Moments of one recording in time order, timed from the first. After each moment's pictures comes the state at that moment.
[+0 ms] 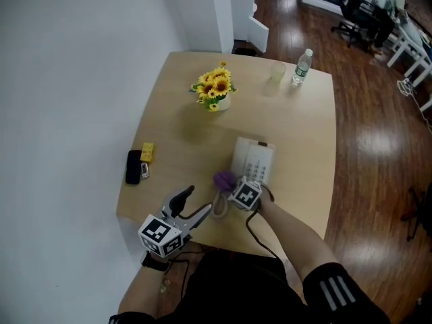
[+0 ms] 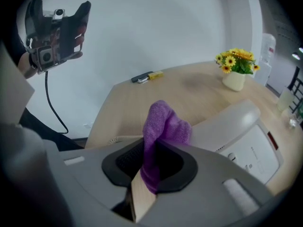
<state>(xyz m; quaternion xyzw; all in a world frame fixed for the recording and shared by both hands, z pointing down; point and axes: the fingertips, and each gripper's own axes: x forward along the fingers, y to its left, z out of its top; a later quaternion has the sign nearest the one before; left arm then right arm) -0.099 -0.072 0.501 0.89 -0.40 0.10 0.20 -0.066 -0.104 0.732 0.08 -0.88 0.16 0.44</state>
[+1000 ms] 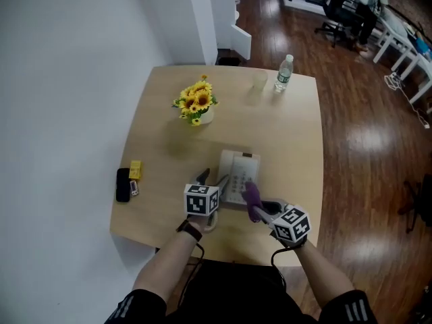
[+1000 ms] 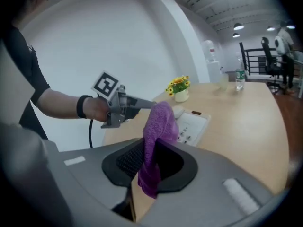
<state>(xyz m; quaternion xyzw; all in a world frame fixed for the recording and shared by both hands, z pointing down) -0.030 -0.208 0.633 0.80 -0.48 0.22 0.29 0.093 -0.096 0.634 0.27 -0.89 0.29 0.22</state>
